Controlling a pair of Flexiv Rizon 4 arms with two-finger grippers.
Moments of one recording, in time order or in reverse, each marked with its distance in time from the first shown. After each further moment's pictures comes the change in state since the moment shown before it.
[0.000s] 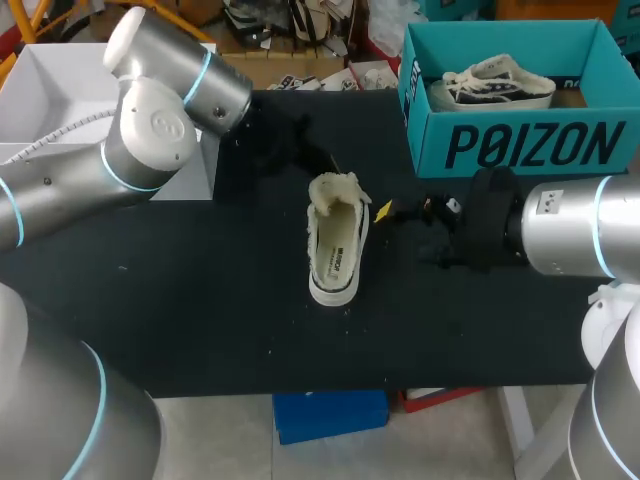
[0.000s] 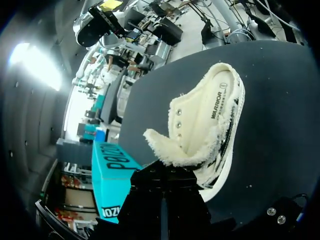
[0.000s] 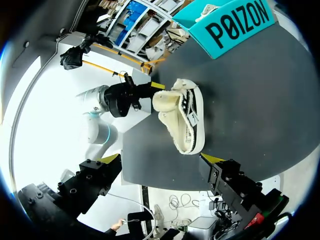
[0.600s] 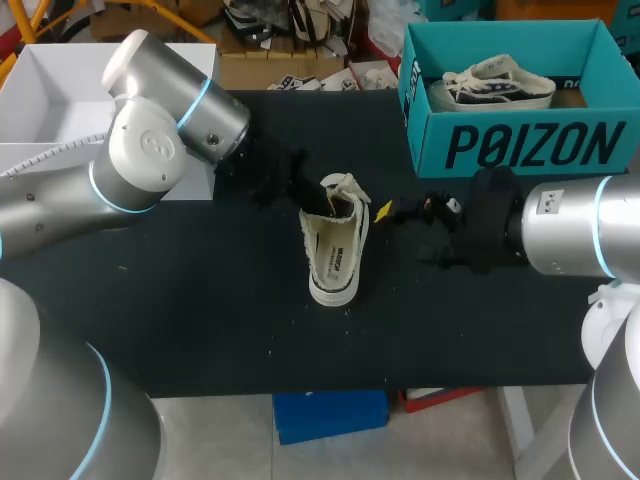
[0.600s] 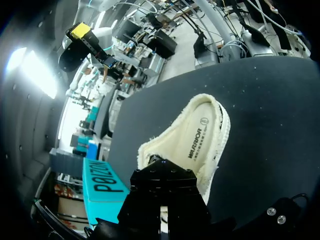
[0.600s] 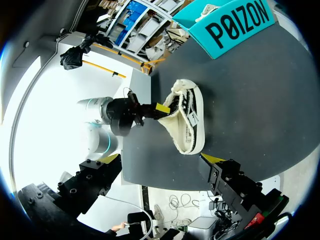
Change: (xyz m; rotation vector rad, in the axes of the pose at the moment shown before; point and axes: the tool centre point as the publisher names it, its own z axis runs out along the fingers) left arm 0.041 -0.056 0.008 0.096 0.051 -0.010; right arm 0.000 0.000 0.000 0.000 0.000 0.000
